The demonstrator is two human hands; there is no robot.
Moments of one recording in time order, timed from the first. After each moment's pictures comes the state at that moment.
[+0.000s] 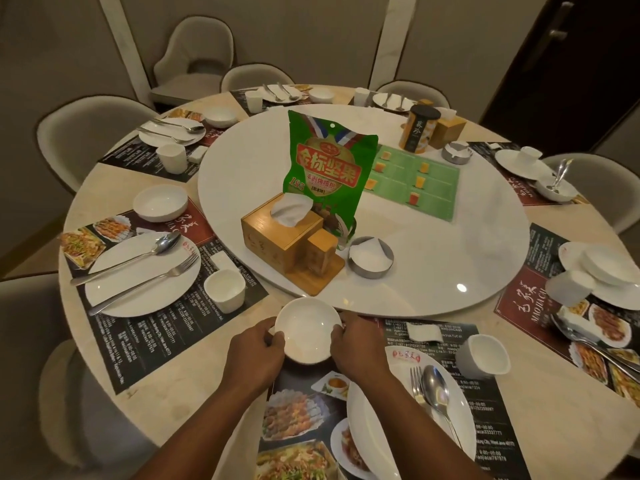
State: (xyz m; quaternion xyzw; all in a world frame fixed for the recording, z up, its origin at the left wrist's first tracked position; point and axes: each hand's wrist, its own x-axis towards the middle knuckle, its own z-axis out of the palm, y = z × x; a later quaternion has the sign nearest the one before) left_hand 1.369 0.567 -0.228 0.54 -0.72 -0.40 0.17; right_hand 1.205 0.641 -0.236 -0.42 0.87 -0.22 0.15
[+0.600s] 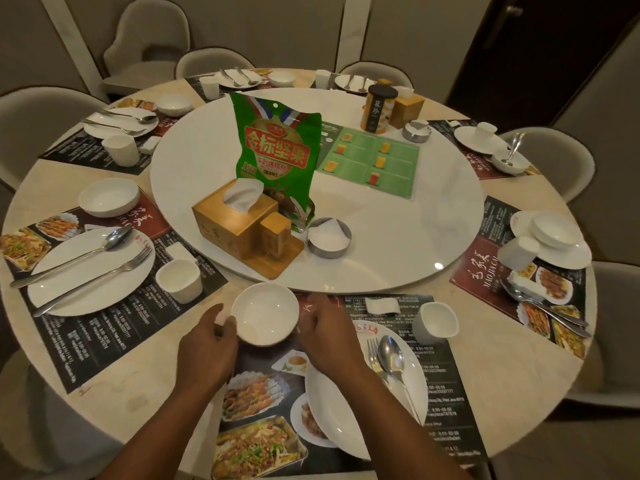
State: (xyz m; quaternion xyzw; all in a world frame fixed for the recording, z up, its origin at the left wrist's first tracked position) left_hand 1.368 0.590 -0.227 0.59 -0.69 -0.37 0.19; right_hand 1.201 0.682 -0.219 -0.43 0.83 -0.32 0.18
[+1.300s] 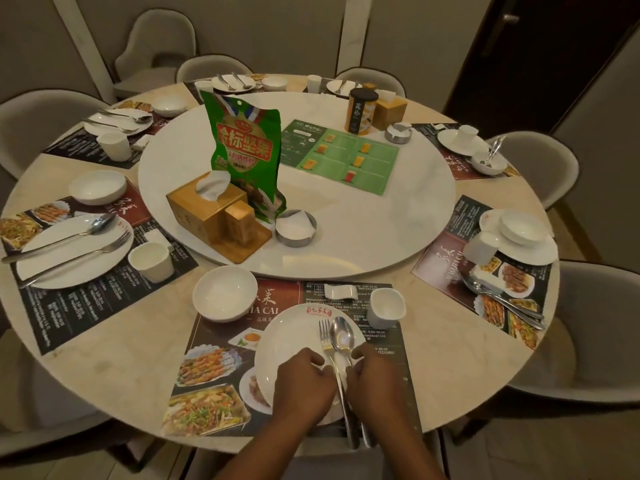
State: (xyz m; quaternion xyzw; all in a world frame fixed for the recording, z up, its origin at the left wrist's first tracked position) left_hand 1.243 0.782 -0.226 0.57 -0.68 -0.45 0.10; right_hand 1.141 0.849 -0.243 -0.29 0.91 -0.22 0.21
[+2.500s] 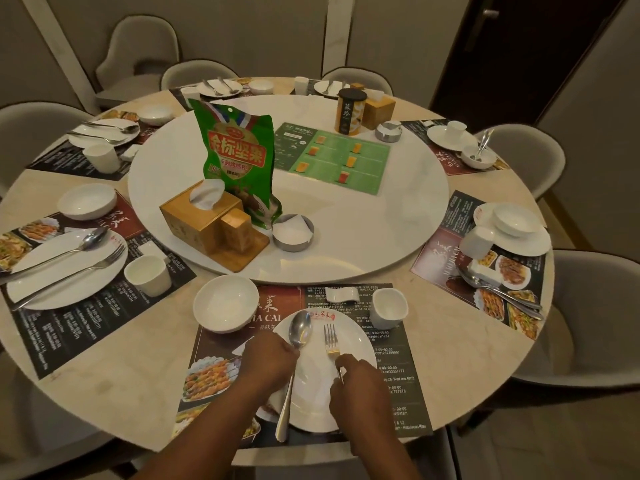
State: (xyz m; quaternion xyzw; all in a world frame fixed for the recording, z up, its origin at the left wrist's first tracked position) left_hand 1.263 0.695 -0.234 0.56 -0.73 -0.41 0.00; right_hand 1.177 0.837 -0.238 -0.34 0.91 -0.19 0.17
